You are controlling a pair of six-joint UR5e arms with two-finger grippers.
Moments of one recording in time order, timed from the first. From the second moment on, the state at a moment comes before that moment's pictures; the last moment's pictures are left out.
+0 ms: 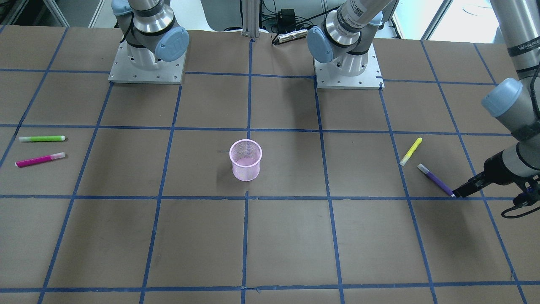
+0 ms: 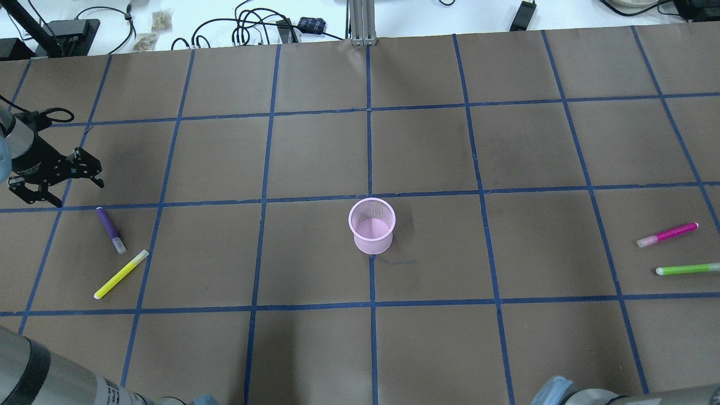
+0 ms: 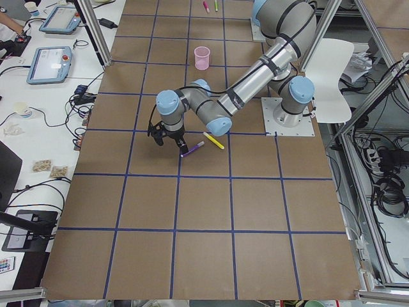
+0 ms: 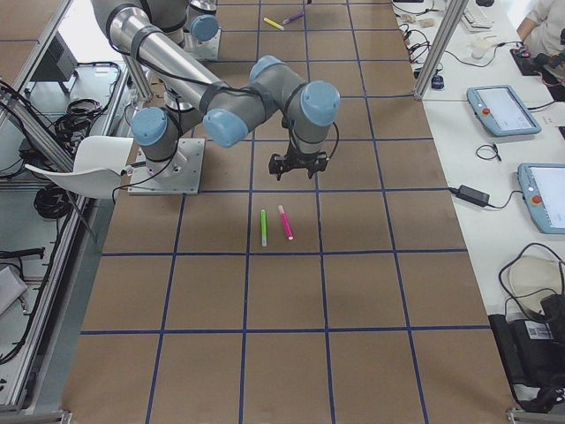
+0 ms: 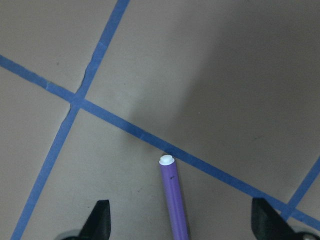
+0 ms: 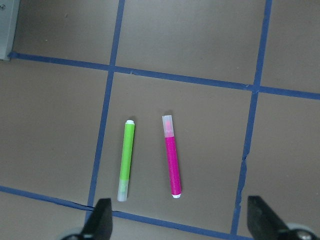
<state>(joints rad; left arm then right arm) -0.95 -2.01 -1.71 -1.07 1.60 0.12 0.78 -1.40 1.59 -1.56 -1.52 -2.55</state>
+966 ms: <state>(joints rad) -0.95 -2.10 -1.72 -1.07 1.61 0.10 0.65 -1.09 1.60 -1.61 -1.36 -2.89</state>
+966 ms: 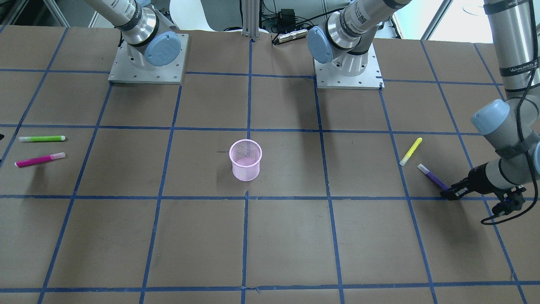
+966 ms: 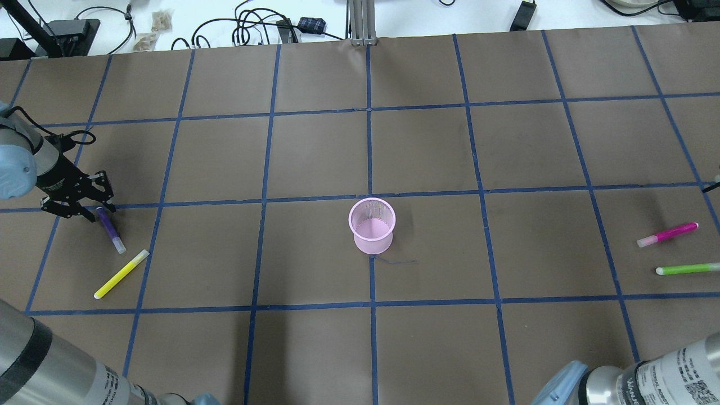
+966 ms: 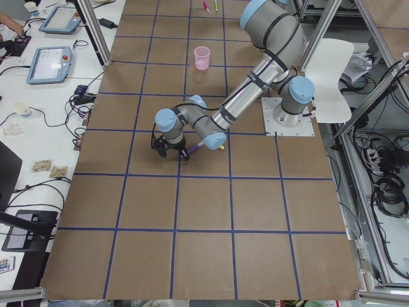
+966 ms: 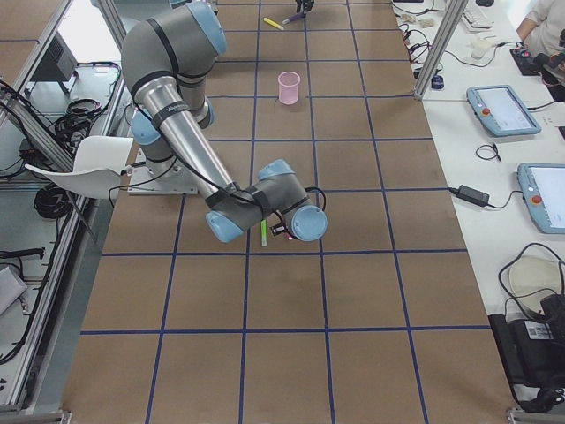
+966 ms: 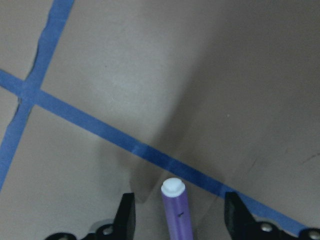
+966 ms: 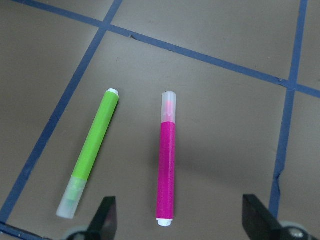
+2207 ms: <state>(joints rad) -0.98 -2.00 -1.59 -1.11 1.61 0.11 0.65 -0.98 1.60 -1.65 -1.36 -2.88</state>
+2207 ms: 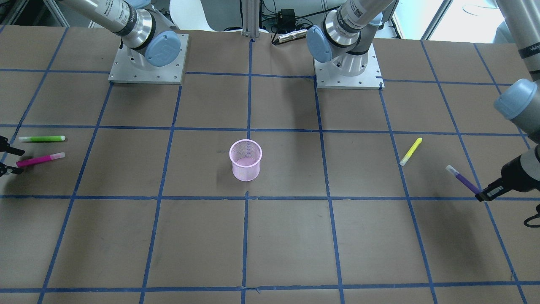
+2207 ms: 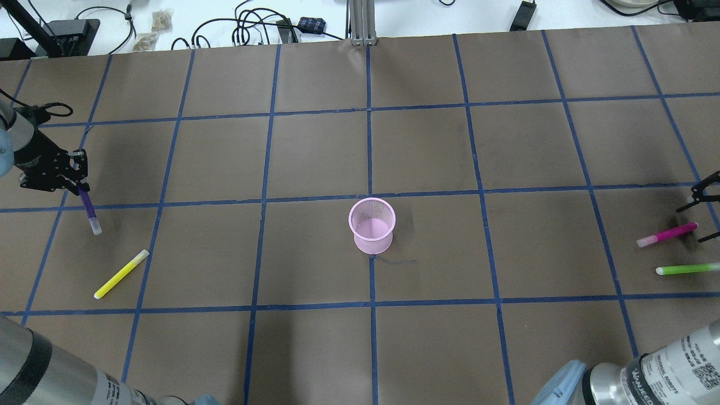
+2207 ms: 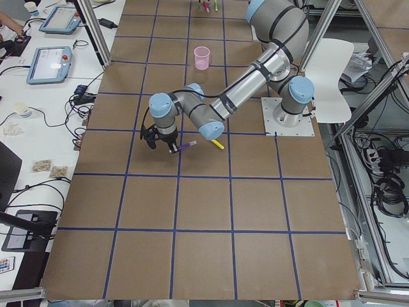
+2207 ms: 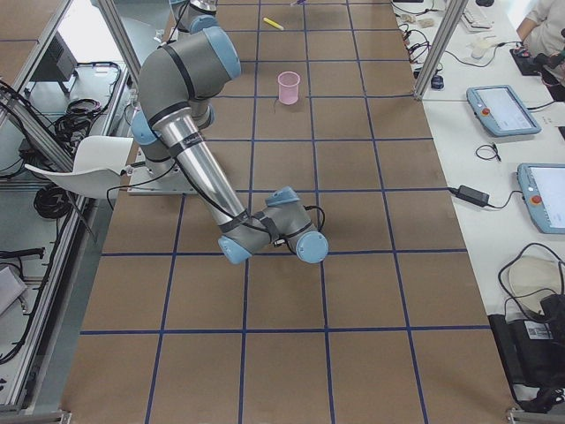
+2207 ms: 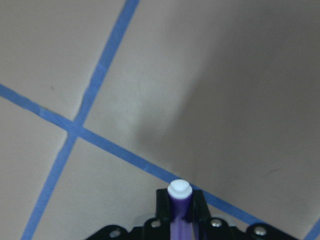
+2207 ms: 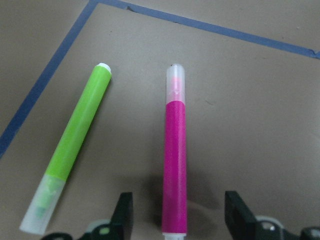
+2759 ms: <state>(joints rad) -1.11 -1.88 -1.57 -1.14 1.61 0.02 0.65 -0.98 1.60 -1.66 -1.33 -2.88</state>
